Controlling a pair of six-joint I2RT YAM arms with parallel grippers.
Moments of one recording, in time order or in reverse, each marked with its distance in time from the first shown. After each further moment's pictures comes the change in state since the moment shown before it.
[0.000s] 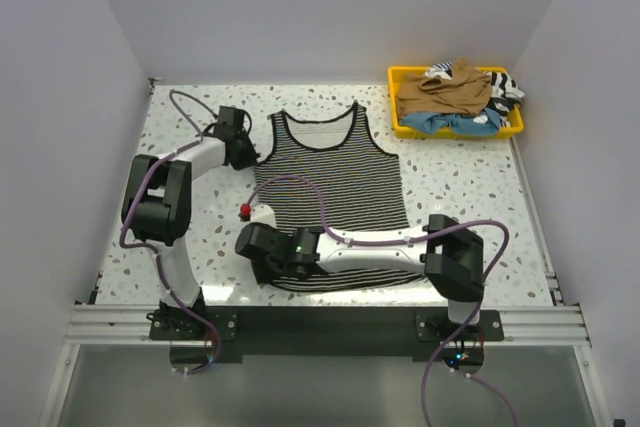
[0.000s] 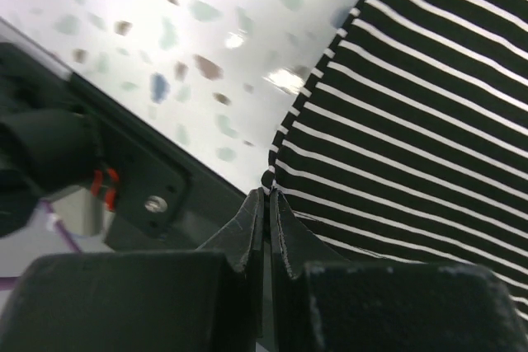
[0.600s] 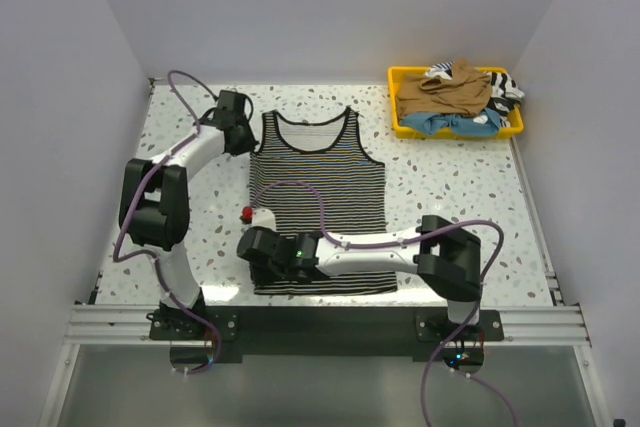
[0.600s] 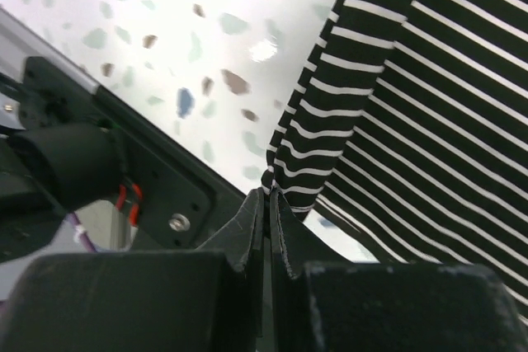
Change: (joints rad) left arm 0.005 -0.042 0.138 -0.148 -0.097 0.077; right arm 0.003 0.078 0.034 0.114 -0.043 0.027
